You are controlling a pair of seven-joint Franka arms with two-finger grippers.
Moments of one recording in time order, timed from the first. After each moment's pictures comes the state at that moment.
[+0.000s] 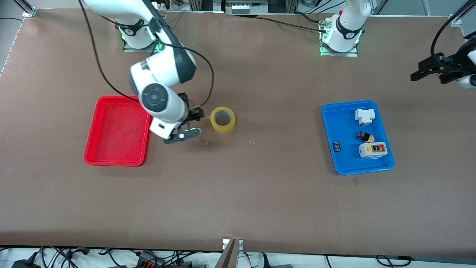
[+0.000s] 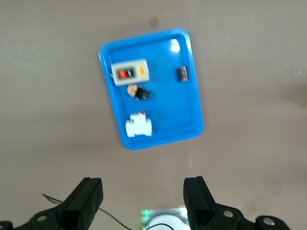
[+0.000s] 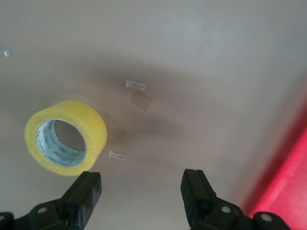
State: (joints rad) left arm 0.13 -0.03 -0.06 -1.58 -0.02 1.45 0.15; right arm 0.53 0.51 0.02 -1.64 0.08 1.96 0.22
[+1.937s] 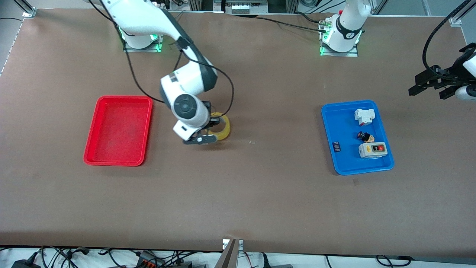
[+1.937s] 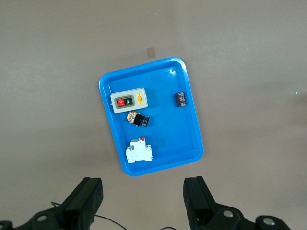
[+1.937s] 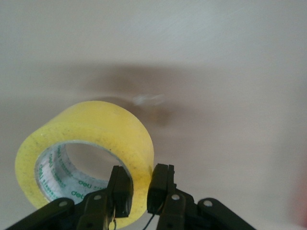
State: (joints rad) left arm 0.02 0.01 0.03 -1.57 -0.03 1.53 0.14; right arm 0.57 0.58 -0.04 -1.61 0.15 2.03 0.42
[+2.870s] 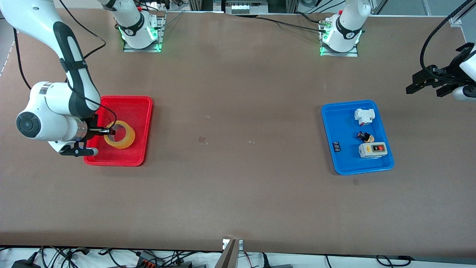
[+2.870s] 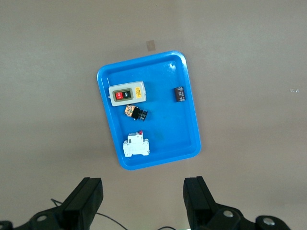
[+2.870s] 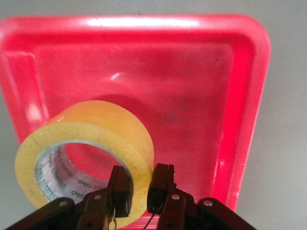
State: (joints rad) left arm 0.02 0.01 0.02 -1.57 -0.03 1.51 0.11; right arm 0.03 0.41 -0.10 -1.93 0.02 2.09 -0.06
